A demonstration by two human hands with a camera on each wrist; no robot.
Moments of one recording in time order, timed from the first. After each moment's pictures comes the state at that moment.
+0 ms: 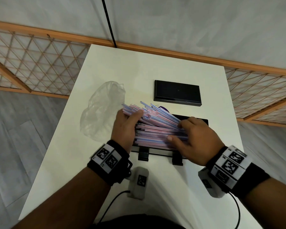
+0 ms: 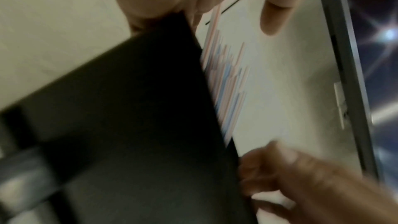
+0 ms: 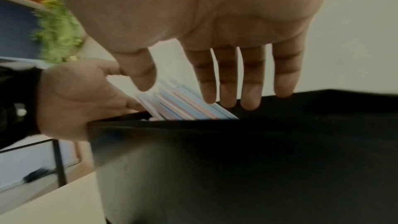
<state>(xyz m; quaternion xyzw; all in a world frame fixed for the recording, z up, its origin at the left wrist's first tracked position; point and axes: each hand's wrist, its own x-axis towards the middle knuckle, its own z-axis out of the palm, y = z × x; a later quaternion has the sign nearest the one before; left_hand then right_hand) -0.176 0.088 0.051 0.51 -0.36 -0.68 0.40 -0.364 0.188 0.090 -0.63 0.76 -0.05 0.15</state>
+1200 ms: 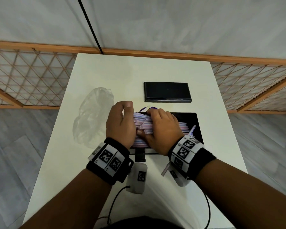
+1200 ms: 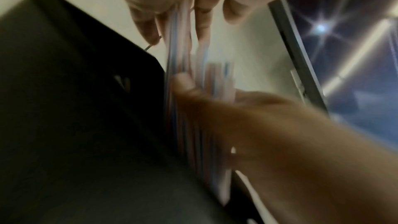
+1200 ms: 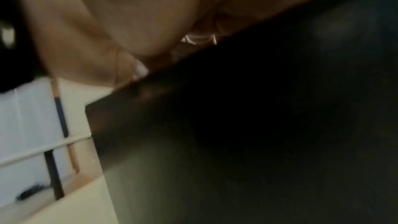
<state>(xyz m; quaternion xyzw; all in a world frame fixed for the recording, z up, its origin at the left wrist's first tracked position) -0.190 0.088 0.080 0.53 -0.57 -0.49 0.39 -0.316 0.151 0.077 -0.61 0.77 -0.09 0.17</state>
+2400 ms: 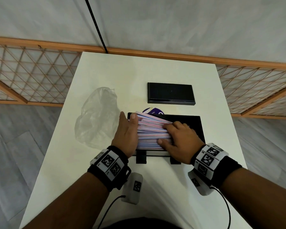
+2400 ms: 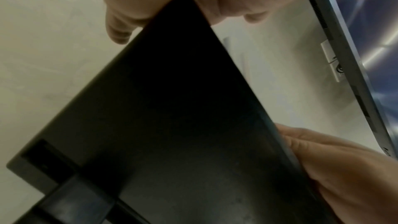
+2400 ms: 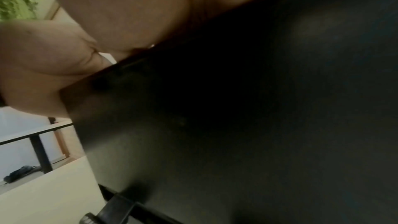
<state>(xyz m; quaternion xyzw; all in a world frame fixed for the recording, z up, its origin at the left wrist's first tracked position) -0.183 0.099 0.054 0.55 -0.58 -0.57 0.20 -0.363 0.181 0.060 -0.61 0.77 0.01 0.20</state>
